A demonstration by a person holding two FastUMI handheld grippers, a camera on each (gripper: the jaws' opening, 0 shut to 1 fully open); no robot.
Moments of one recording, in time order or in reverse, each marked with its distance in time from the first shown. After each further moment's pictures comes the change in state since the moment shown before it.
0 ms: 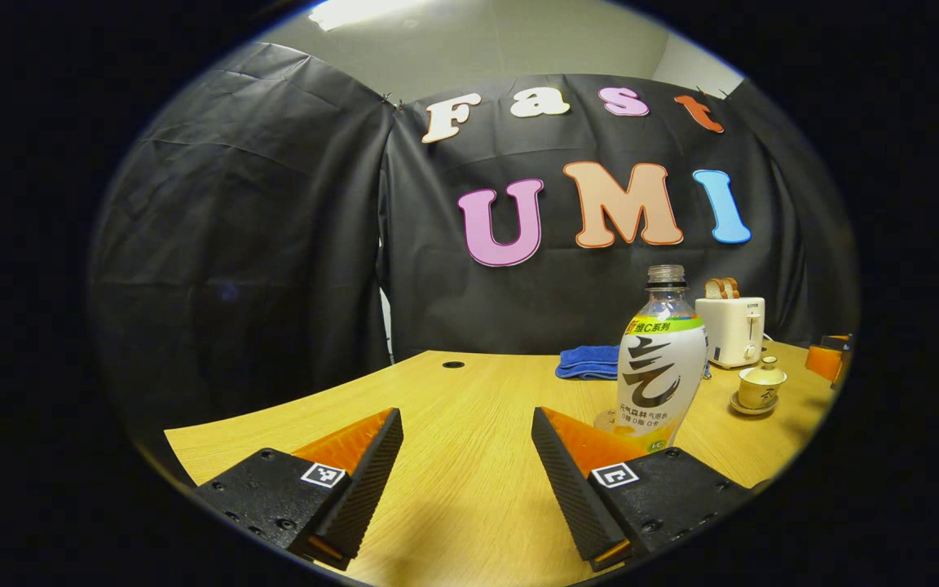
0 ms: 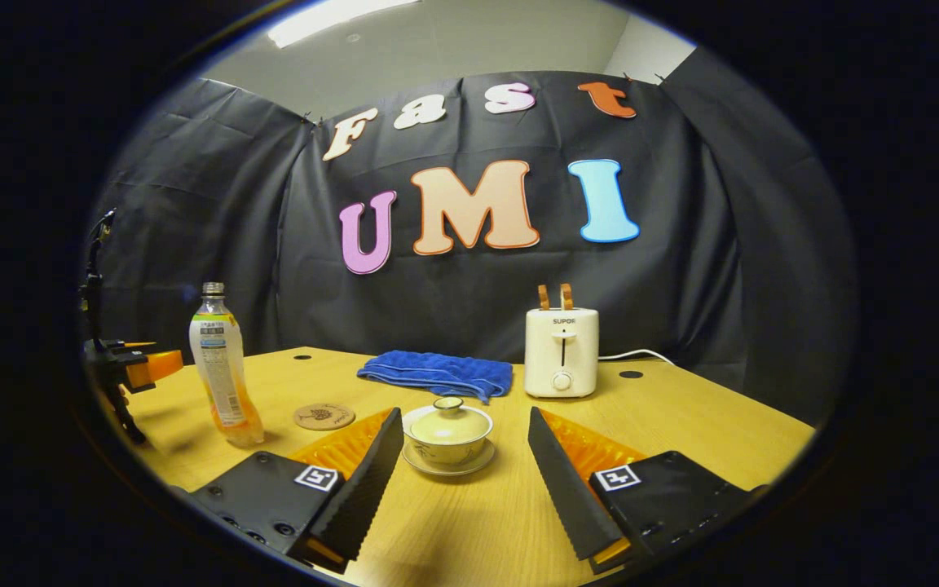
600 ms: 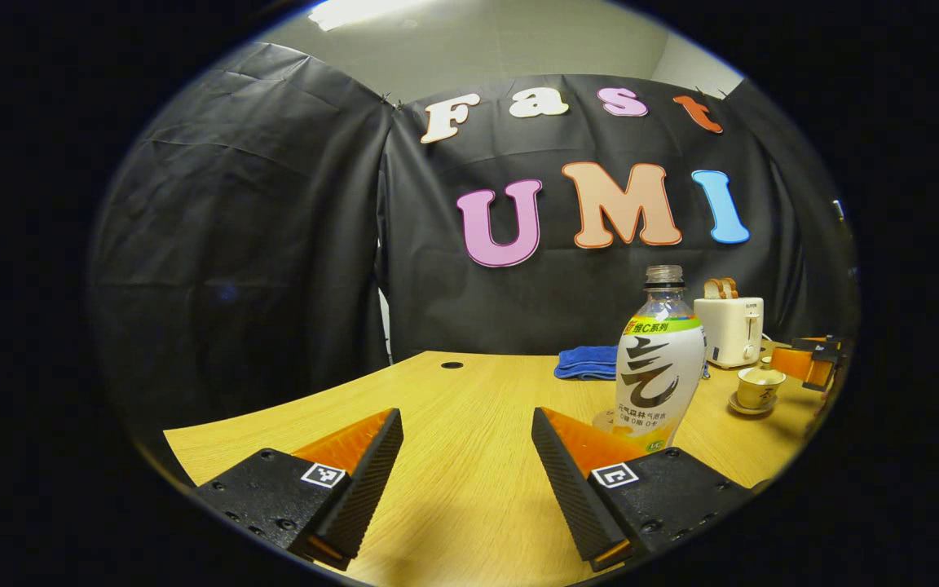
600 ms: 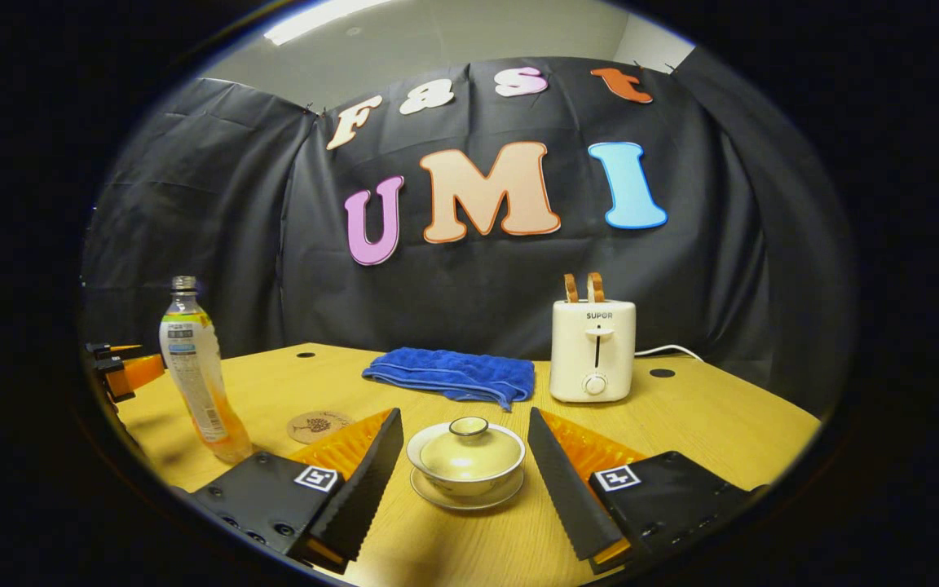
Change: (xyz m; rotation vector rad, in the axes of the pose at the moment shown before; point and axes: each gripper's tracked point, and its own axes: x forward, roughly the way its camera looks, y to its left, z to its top) left arm 0.000 0.000 0.000 -0.001 -0.002 -0.005; right arm 0.065 0.016 -0.014 0.006 0.076 0.018
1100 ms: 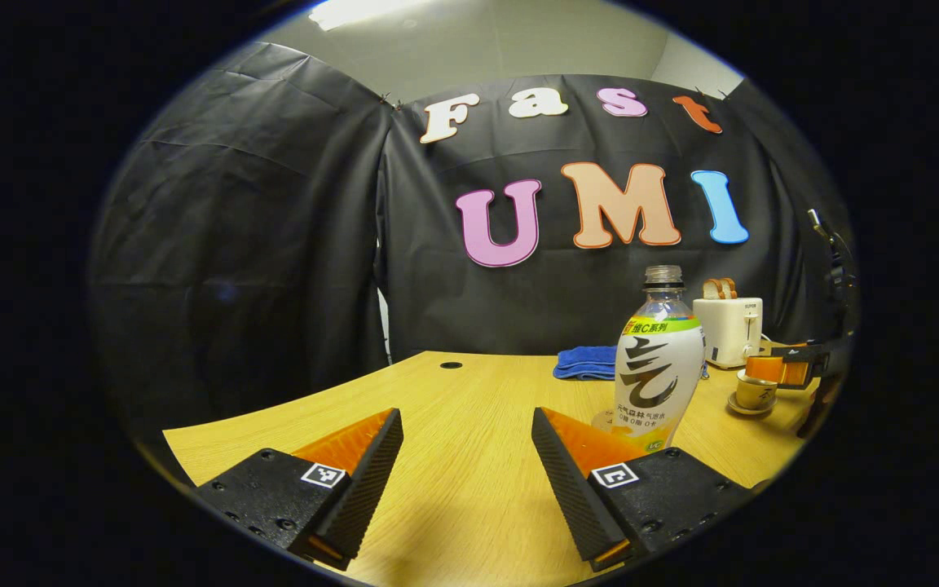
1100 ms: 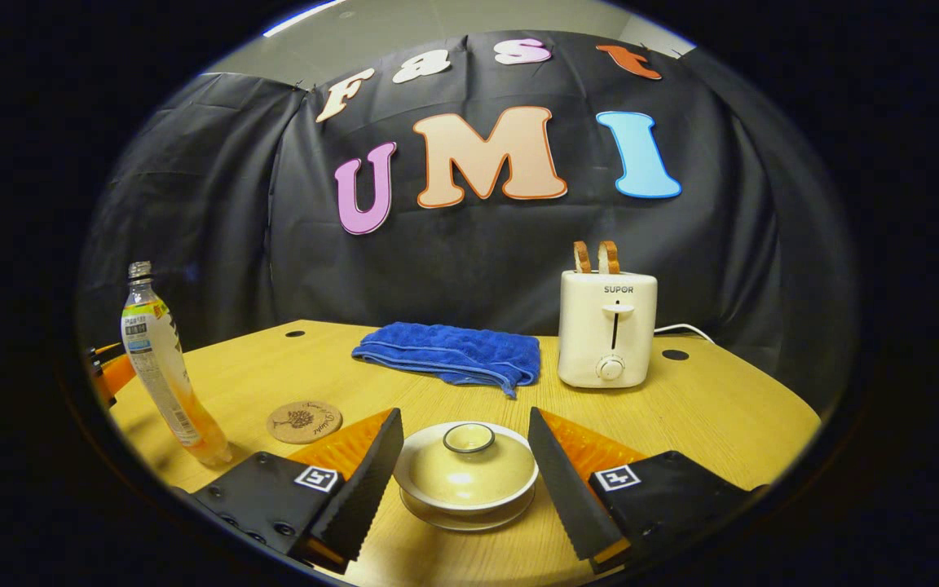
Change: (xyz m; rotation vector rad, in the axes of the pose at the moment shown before) left arm 0.000 -0.001 0.000 -0.001 0.001 -0.004; right arm 0.035 0.002 -0.015 -0.009 0.110 -0.010
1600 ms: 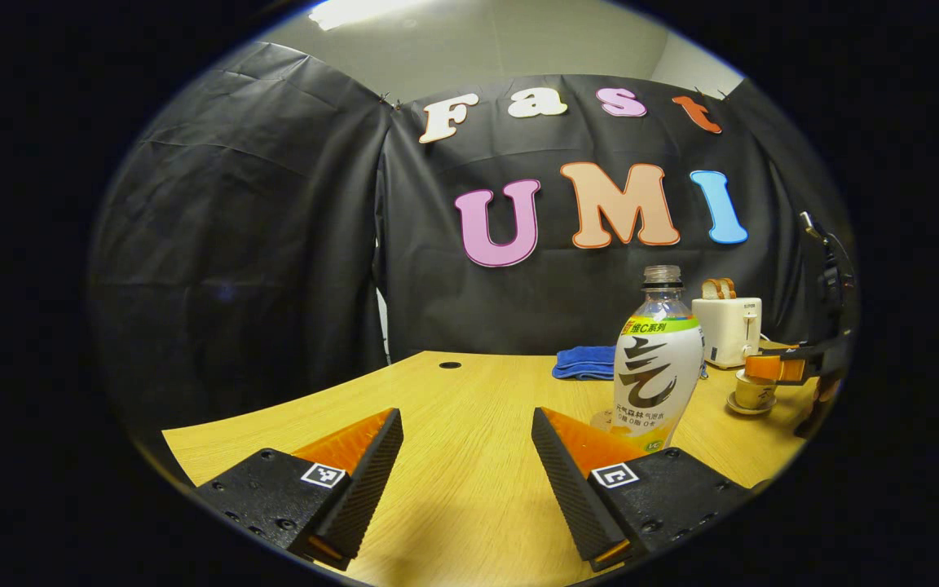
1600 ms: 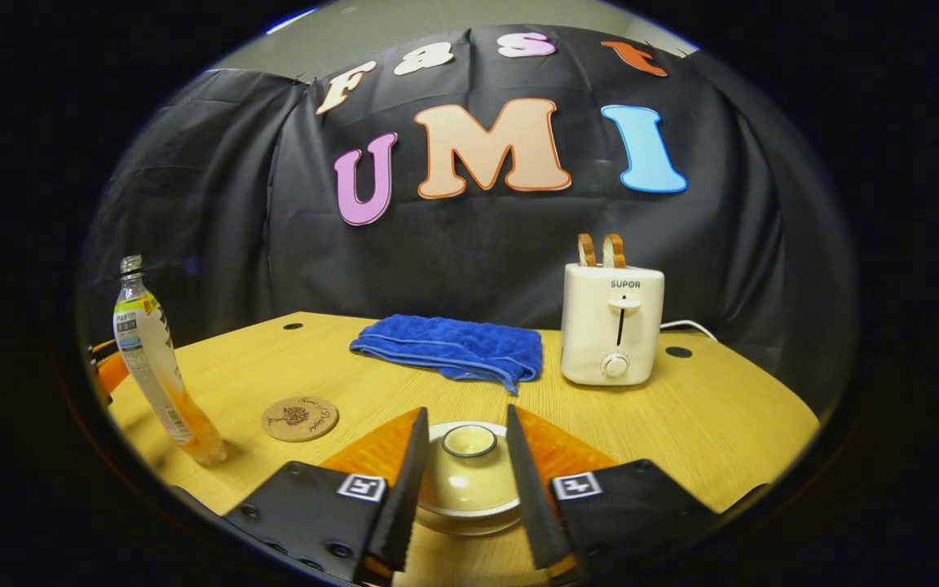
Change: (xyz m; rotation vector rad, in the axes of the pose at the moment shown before) left arm -0.001 -0.001 0.001 0.000 0.001 -0.004; right arm 0.006 0.003 0.002 -0.015 -0.001 0.001
